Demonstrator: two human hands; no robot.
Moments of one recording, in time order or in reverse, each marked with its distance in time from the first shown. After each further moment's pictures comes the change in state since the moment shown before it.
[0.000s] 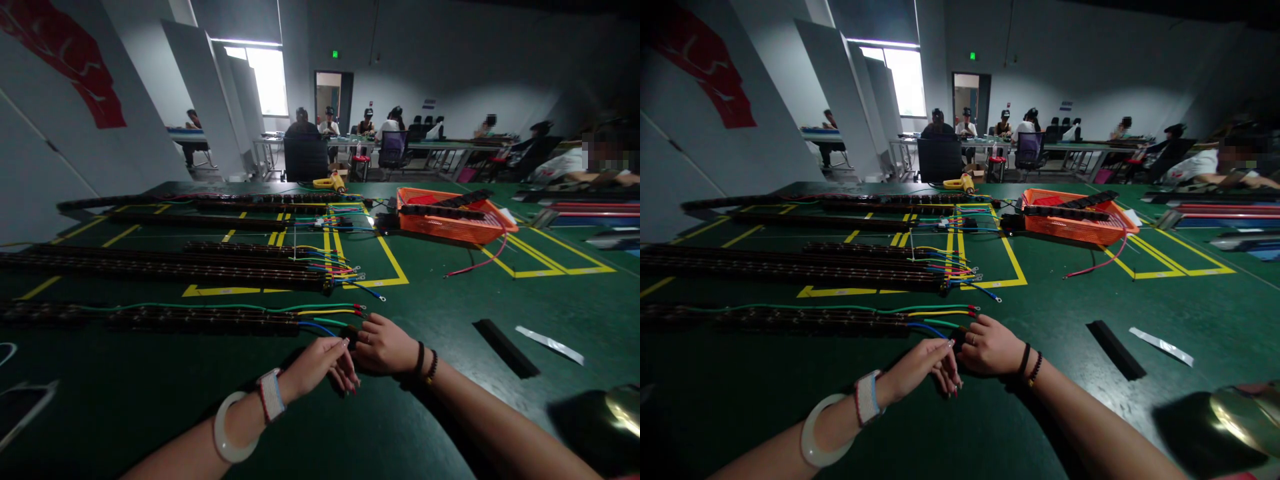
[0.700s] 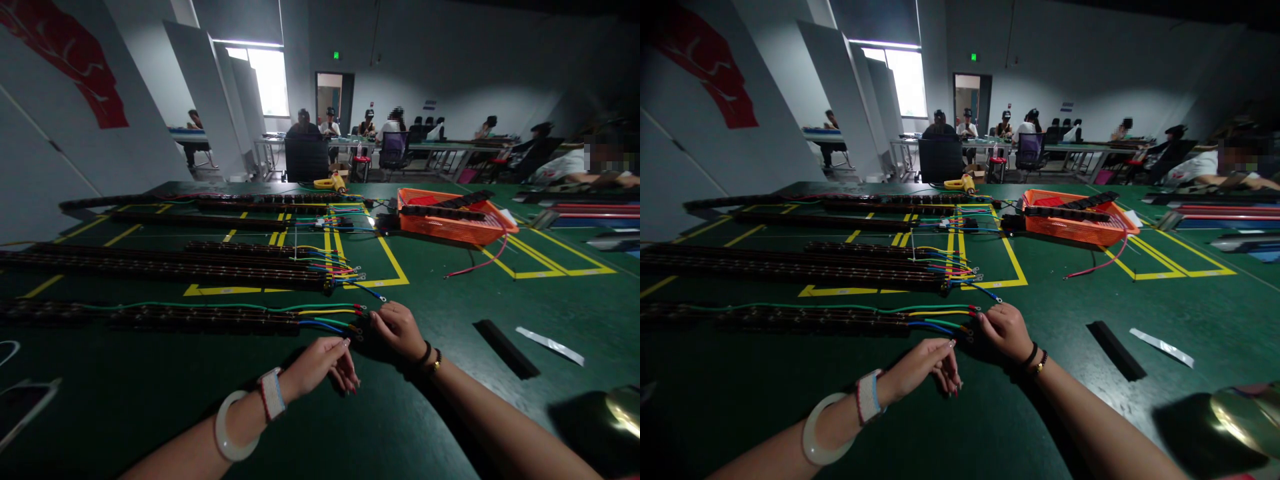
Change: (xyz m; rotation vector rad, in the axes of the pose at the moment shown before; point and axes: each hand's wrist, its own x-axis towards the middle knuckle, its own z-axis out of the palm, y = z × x) left_hand -0.001 0.003 -0.001 0.017 -0.009 -0.017; right_hand -0.014 0.013 0.002 0.285 0.354 0.616
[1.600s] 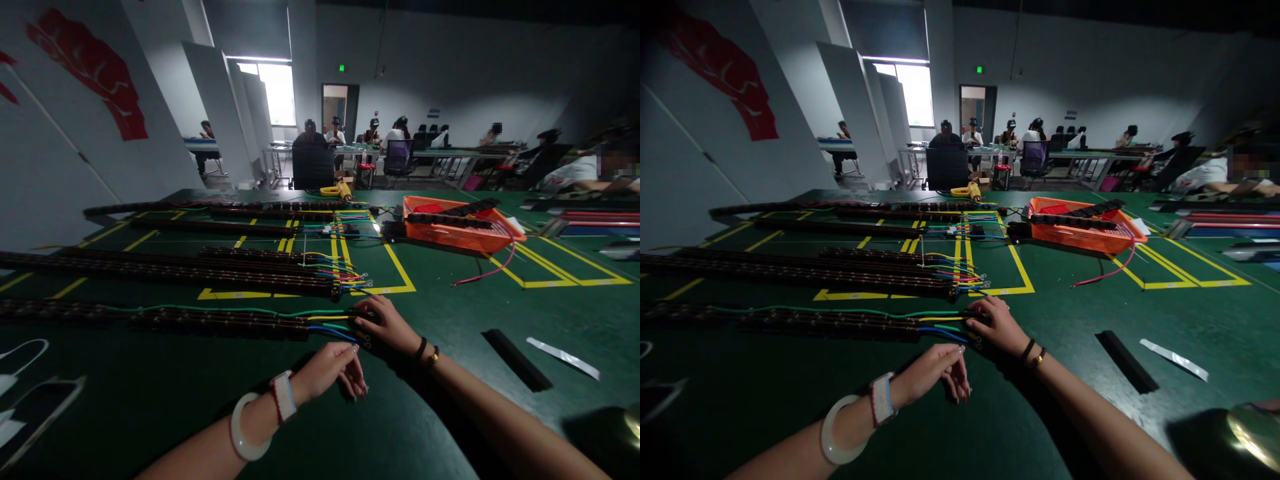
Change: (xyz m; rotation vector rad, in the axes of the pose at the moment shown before) left_hand 0.002 -0.003 0.000 -0.030 -0.002 0.013; right_hand 0.030 0.000 0.014 0.168 -0.231 0.137
